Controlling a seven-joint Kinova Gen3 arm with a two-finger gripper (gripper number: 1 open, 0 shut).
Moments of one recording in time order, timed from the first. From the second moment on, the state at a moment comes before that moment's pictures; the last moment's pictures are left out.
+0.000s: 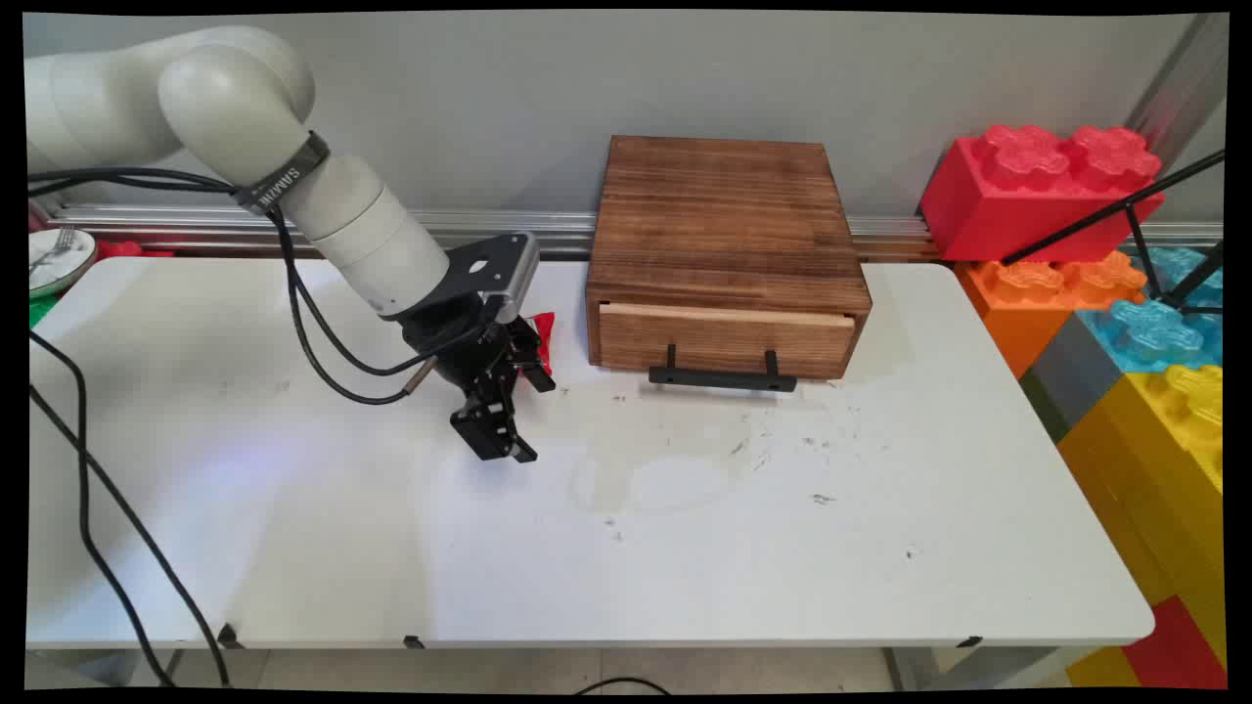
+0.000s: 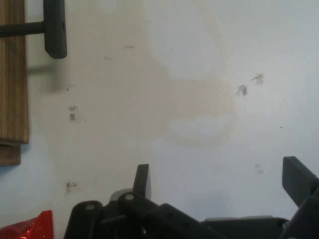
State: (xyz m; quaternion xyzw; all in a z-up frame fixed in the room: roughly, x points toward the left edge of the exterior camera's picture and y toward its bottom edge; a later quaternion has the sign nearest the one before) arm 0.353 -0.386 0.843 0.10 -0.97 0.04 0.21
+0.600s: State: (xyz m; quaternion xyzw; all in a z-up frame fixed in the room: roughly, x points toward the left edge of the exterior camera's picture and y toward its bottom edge) arm 0.339 -0.391 0.851 0.10 -0.97 0.04 0.20
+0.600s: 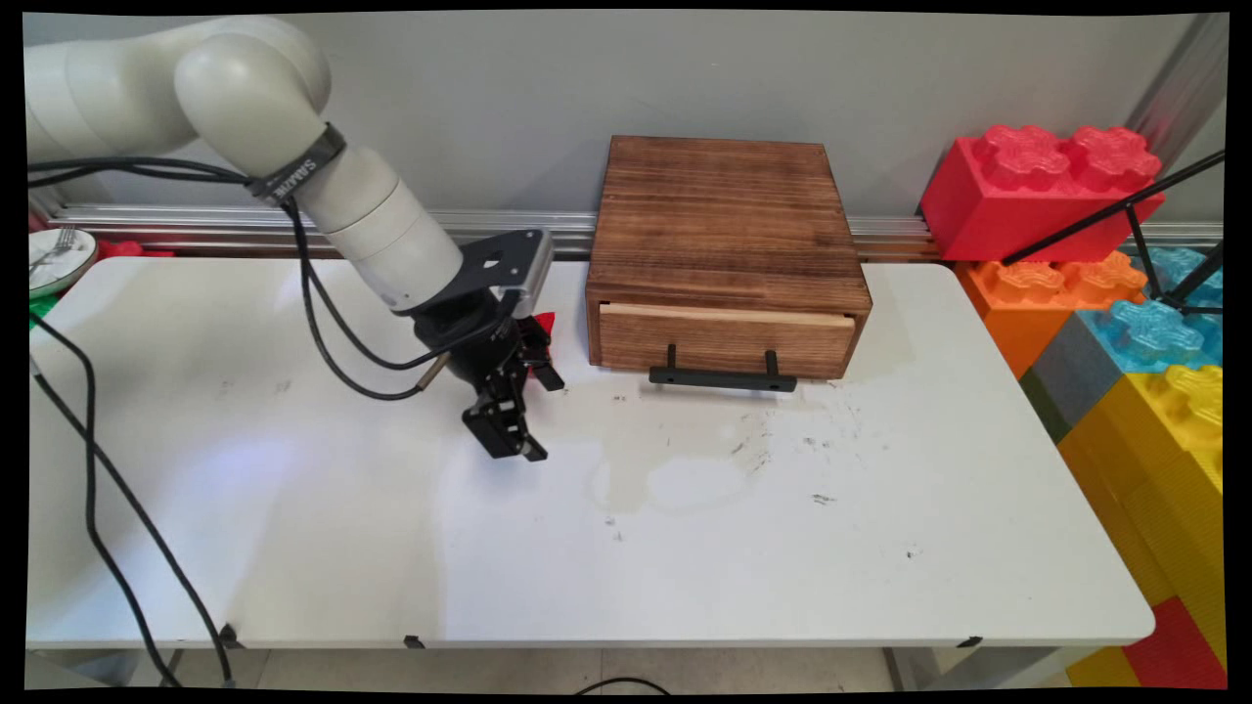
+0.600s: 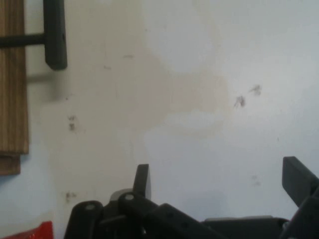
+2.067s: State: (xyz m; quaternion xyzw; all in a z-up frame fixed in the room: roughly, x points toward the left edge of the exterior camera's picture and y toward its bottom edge) arm 0.192 -0.483 0.823 0.08 -0.97 0.11 0.20
